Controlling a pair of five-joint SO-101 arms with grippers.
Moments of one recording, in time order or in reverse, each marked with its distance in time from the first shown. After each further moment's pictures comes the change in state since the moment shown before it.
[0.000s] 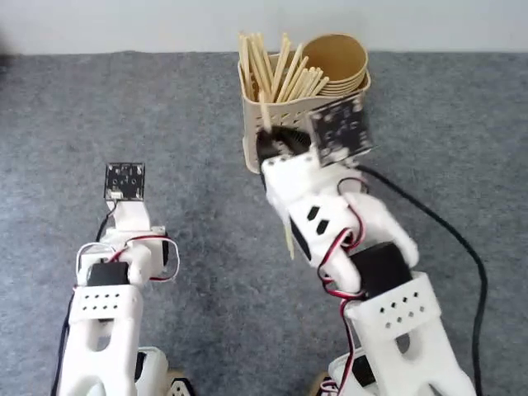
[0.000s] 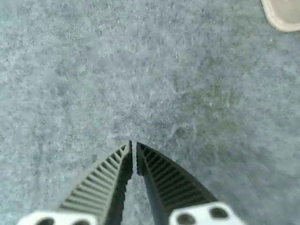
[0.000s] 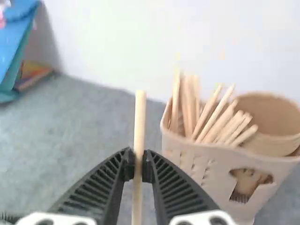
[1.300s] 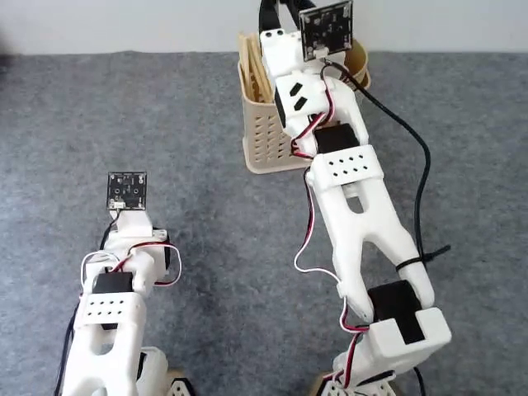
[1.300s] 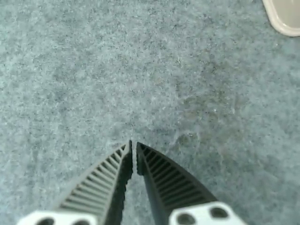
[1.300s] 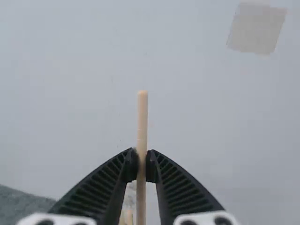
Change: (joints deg) left arm 0.0 -0.2 5.3 -9.0 0.0; right arm 8.3 51.6 -30.9 -41.0 5.9
